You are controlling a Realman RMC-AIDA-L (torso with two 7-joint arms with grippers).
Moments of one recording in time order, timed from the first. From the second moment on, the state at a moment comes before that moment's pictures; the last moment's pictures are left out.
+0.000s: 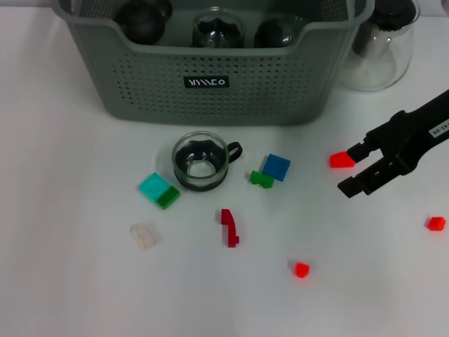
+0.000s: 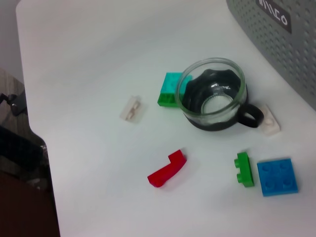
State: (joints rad) left arm -0.70 -2.10 0.91 1.56 2.17 1.53 -2.26; right arm 0.81 1.97 -0.98 -0.86 -2.40 -1.79 2.01
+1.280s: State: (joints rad) left arm -0.58 -2.17 1.42 1.32 2.48 1.50 -1.88; right arm 0.79 2.00 -0.94 -0.83 -2.40 -1.75 2.02
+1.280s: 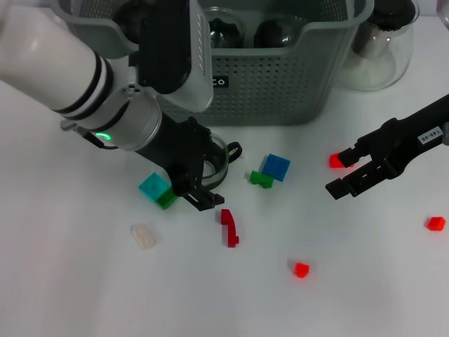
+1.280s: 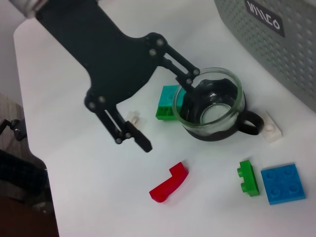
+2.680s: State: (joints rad) left arm -0.62 -2.18 1.59 1.22 2.65 1.36 -2.13; right arm 0.78 1.99 -0.93 -0.83 -2.40 -1.74 2.02
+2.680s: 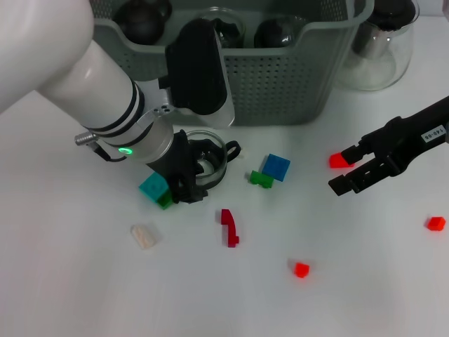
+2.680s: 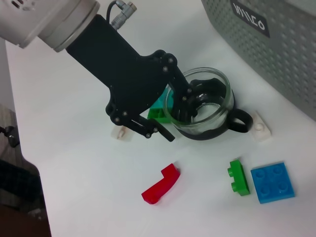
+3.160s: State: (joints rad) left arm -0.61 -2.18 1.60 1.27 2.65 1.36 -2.17; right arm 0.78 1.99 -0.93 -0.83 -2.40 -1.74 2.02
